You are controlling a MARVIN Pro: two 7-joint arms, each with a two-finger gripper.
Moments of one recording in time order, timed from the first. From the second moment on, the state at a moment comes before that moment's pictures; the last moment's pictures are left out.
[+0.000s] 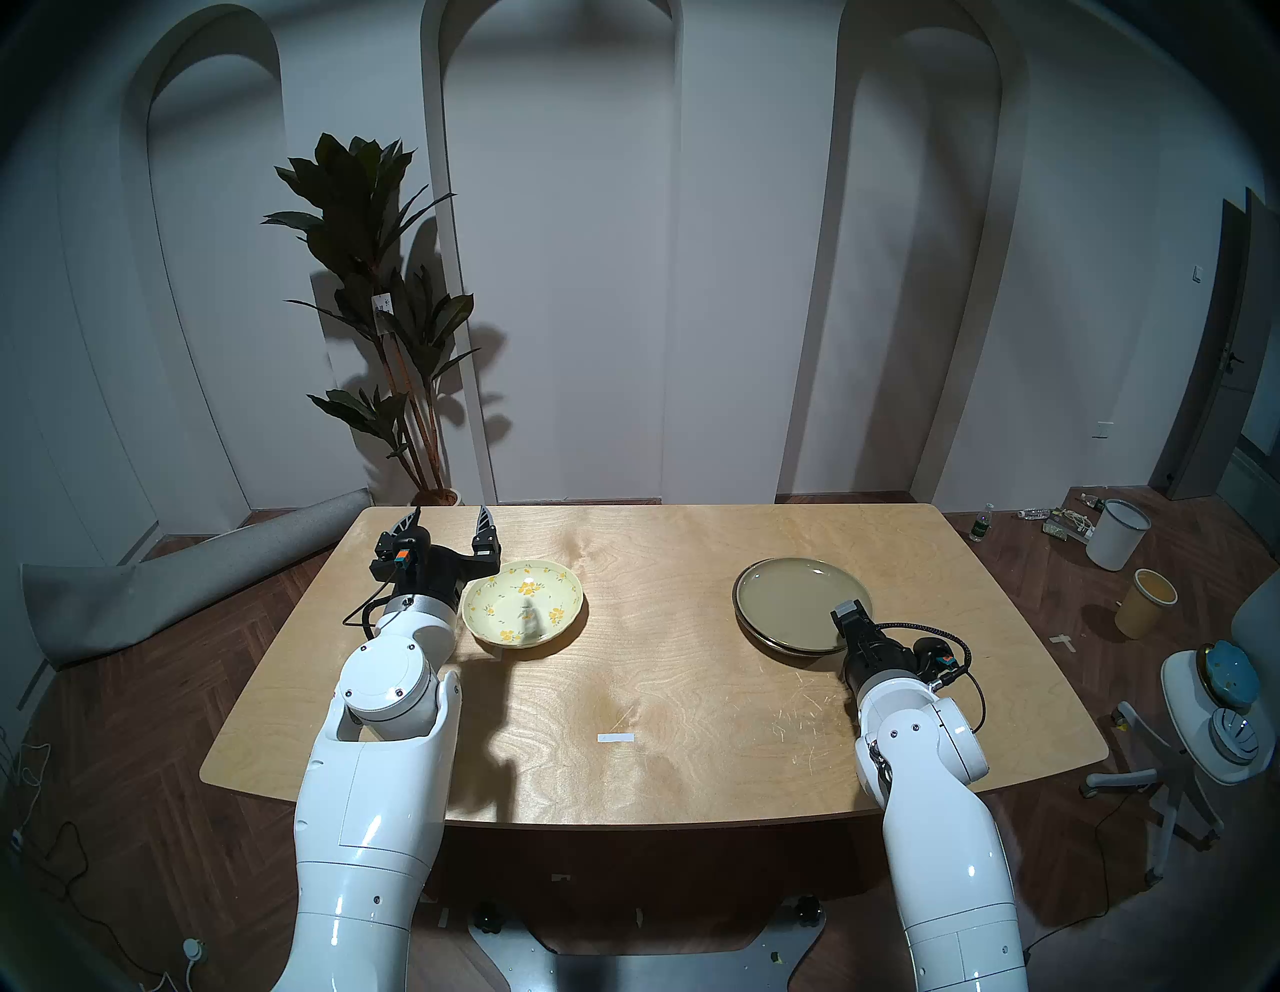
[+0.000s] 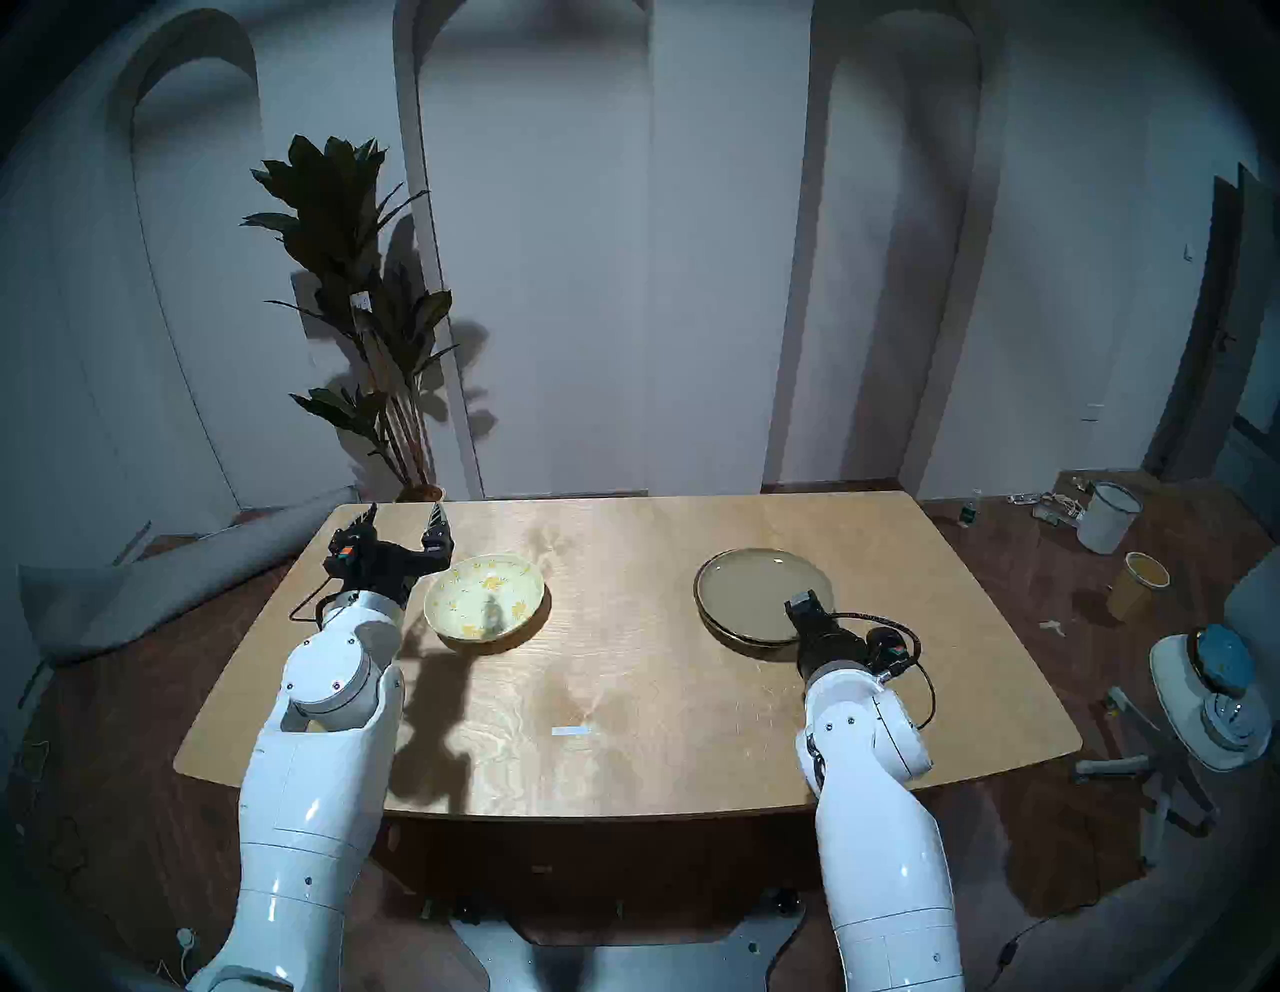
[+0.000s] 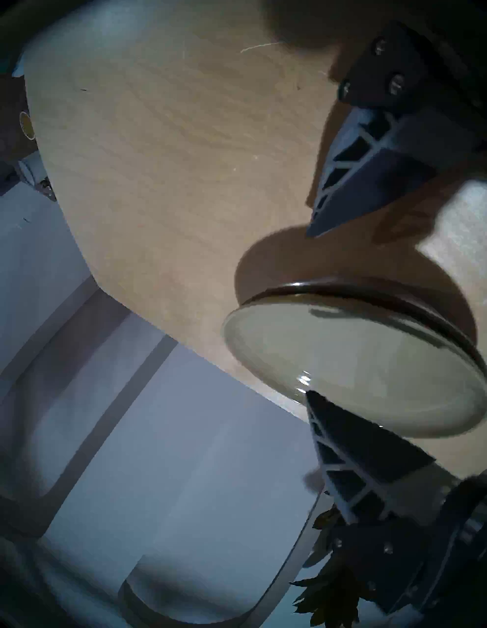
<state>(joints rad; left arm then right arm) 1.54 -1.51 -1.66 -1.61 -0.07 -0.04 -0.01 -1.73 -1.57 1.66 -1.75 0.97 0.14 -0.39</state>
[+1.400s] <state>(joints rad) 1.54 -1.49 -1.67 -1.61 -0.09 -0.04 -0.04 -1.80 -1.34 1.66 -2.22 0.60 0.42 -0.55</state>
